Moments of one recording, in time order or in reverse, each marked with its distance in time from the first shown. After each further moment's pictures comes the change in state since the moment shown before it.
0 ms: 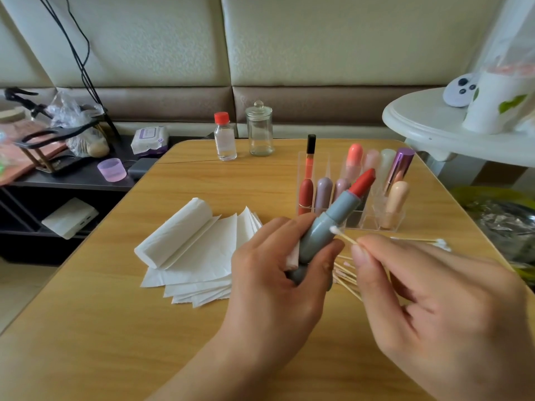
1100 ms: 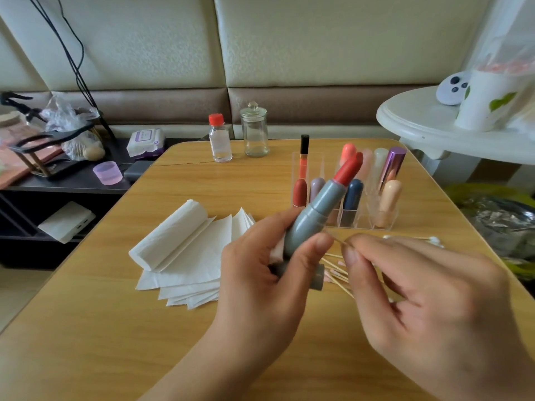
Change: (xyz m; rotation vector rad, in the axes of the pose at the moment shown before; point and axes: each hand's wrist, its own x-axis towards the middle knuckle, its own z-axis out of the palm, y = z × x) left_hand 0.000 0.007 -0.002 -0.316 -0.019 -0.154; right_hand -0.001 0.002 -0.001 0.008 -0.031 0.025
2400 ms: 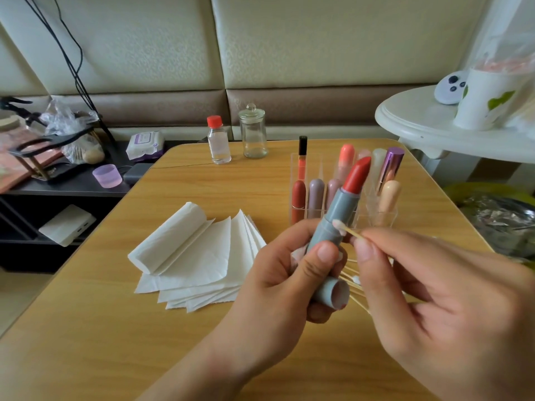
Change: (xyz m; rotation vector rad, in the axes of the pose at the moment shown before) left_hand 0.002 -0.006 0.004 -0.610 -0.365 -0.345; right_hand 0.012 -0.009 -0.011 0.039 0.080 0.072
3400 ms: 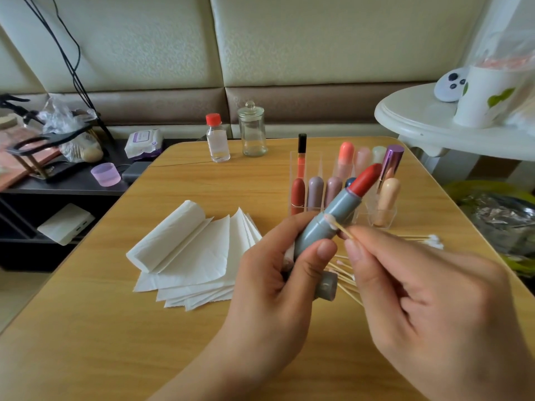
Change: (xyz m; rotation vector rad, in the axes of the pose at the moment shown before) left_hand -0.004 0.000 0.005 0.402 0.207 0.227; right_hand -0.008 0.004 0.007 0.057 -0.088 0.021
